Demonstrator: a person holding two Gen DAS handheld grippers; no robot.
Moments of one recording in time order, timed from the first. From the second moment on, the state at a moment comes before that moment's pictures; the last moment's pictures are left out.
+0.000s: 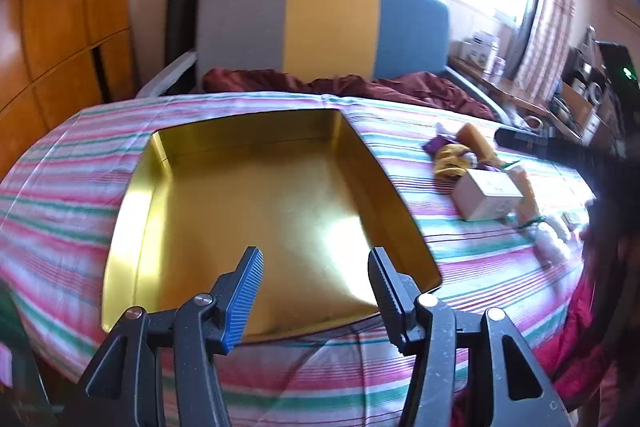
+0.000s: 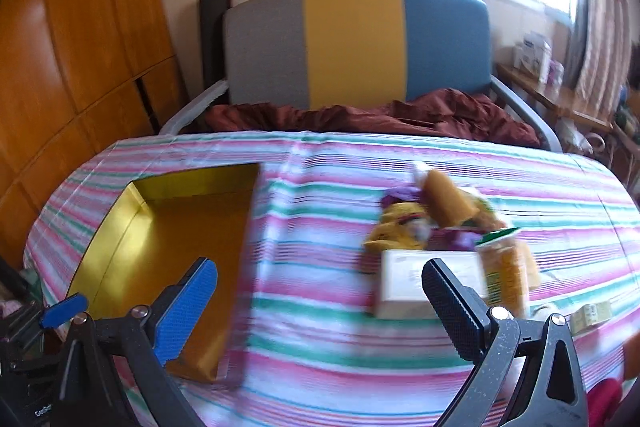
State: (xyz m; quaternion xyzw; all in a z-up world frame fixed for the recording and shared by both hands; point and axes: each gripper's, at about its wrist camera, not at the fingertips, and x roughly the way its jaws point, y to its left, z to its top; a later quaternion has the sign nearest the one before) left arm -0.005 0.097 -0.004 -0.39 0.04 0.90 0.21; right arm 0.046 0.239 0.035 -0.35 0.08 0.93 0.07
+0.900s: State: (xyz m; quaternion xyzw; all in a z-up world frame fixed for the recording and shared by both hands) left arm -0.029 0.339 -0.017 -0.37 0.29 0.76 0.45; right arm 0.070 0.470 0.003 -0.31 0.35 0.87 0.17
